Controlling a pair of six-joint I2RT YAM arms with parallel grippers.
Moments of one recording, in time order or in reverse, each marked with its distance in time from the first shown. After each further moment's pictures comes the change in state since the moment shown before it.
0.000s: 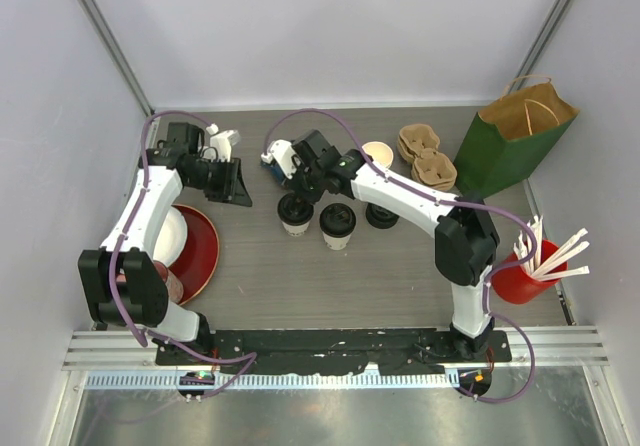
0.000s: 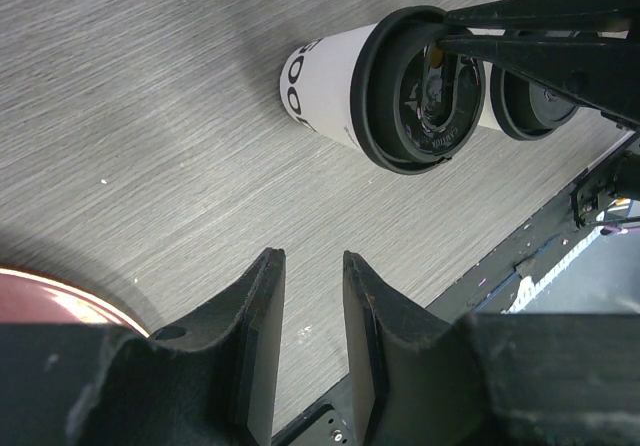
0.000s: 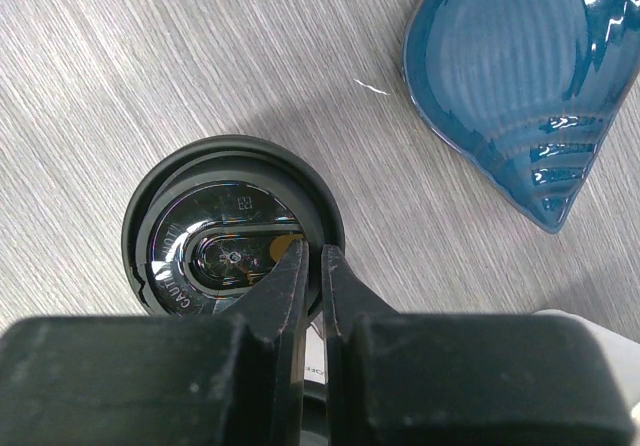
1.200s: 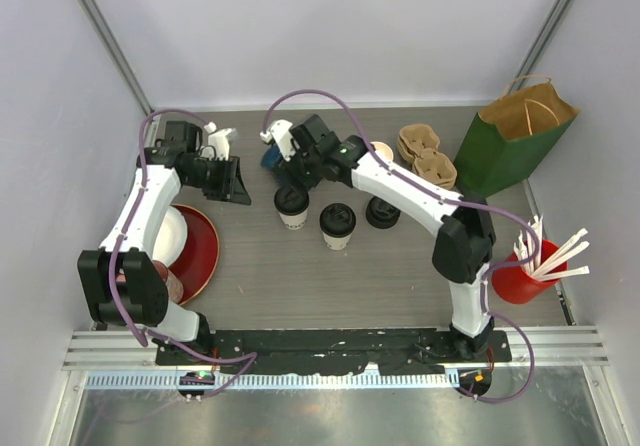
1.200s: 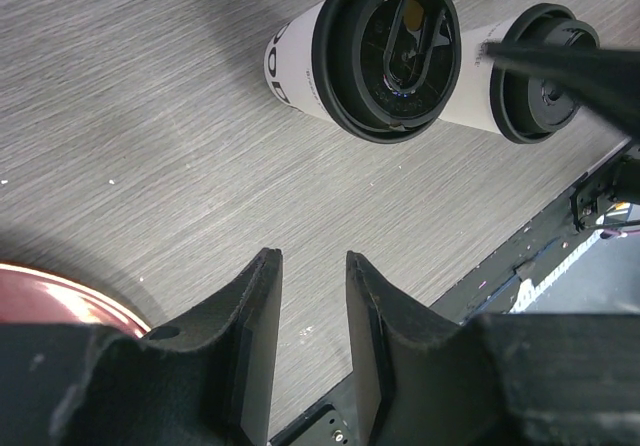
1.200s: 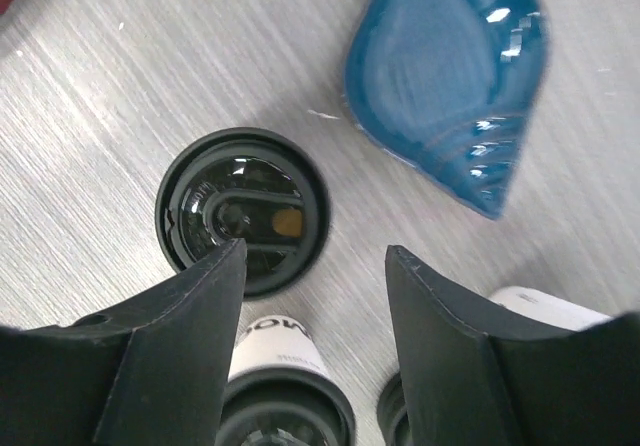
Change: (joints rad) left arm 0.009 0.002 0.015 -0.008 0.000 0.002; right arm -0.007 0.054 0.171 -0.086 0.066 0.079
